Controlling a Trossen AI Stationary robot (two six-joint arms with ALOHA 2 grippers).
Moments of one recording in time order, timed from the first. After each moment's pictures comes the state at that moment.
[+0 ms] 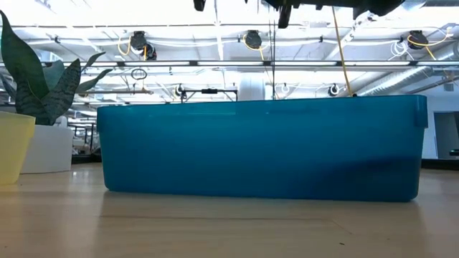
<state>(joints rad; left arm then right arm) 0.16 1.38 1.24 0.04 0.24 -0.13 -0.08 1.27 0.78 0.65 -0.05 0.14</state>
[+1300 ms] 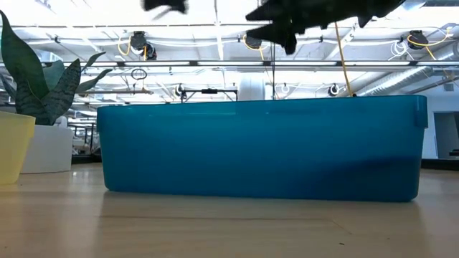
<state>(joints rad) 0.02 1.42 1.58 -1.00 -0.14 -0.31 -0.10 1.27 0.78 0.35 0.00 0.18</state>
